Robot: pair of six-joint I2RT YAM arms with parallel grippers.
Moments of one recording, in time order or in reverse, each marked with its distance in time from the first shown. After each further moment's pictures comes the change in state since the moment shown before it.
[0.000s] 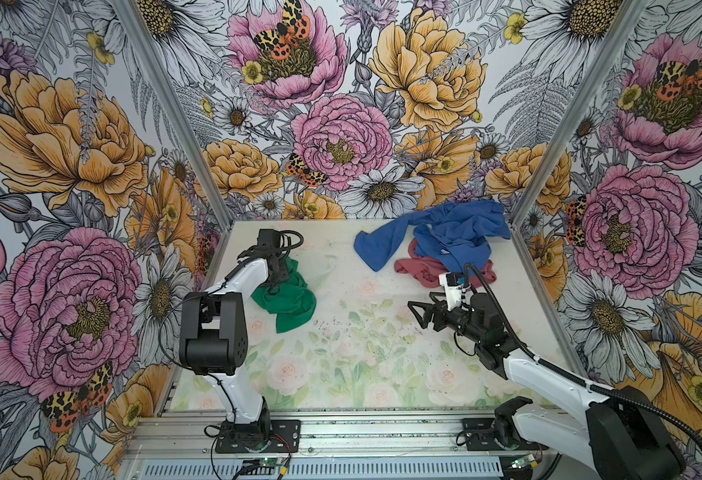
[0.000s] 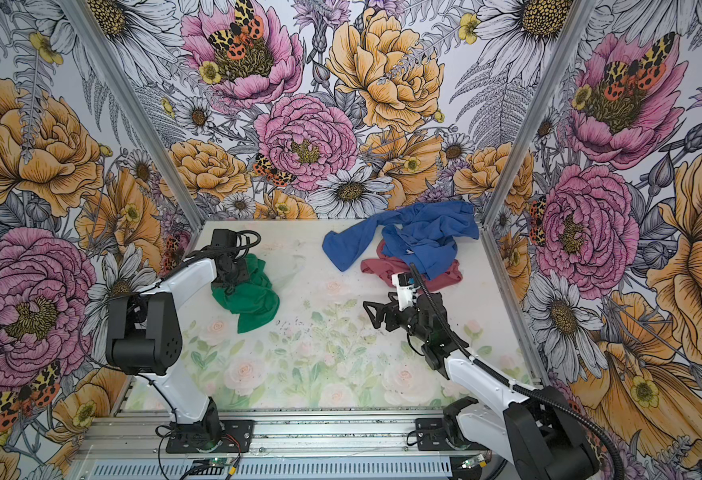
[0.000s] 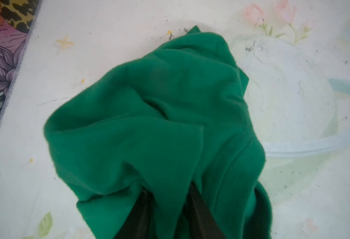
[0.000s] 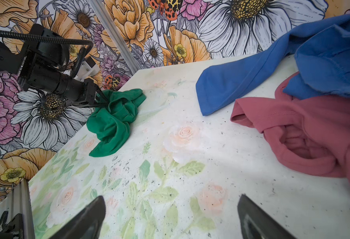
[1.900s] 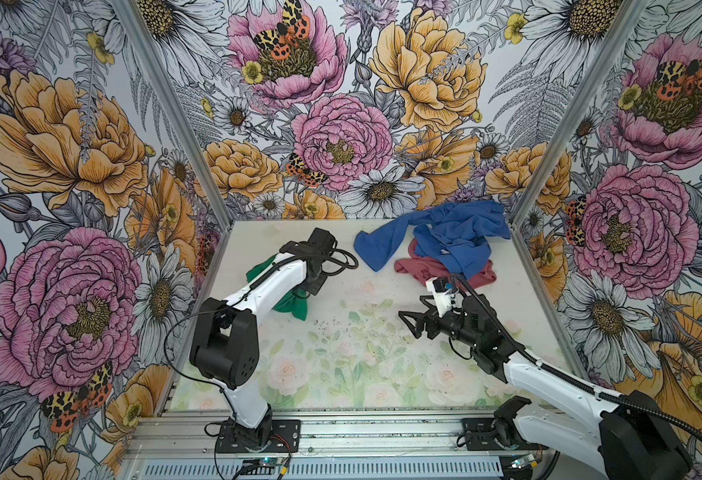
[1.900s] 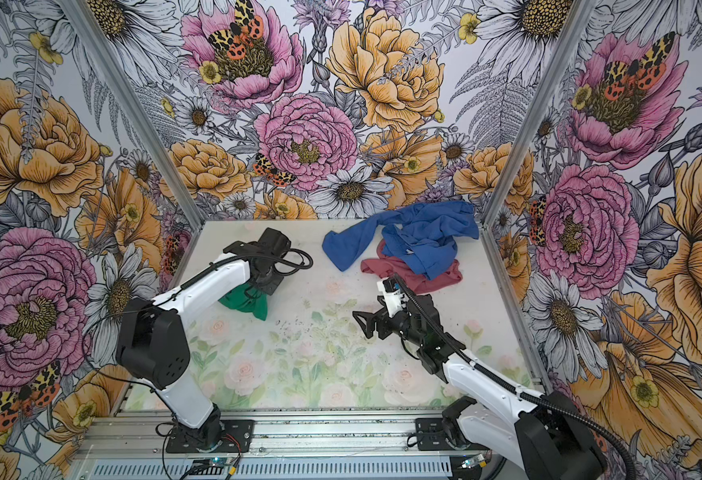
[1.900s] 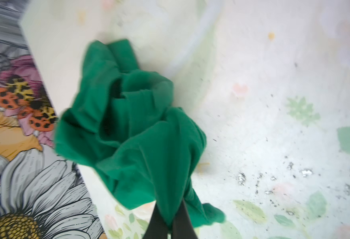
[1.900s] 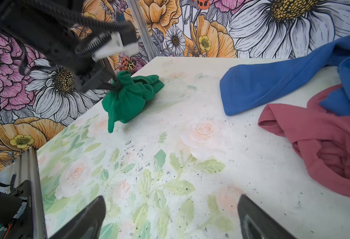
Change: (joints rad) left arm -0.341 -0.080 0.188 -0.365 -0.215 0.403; right arm 0.116 -0.044 0.030 -0.093 0.023 -0.105
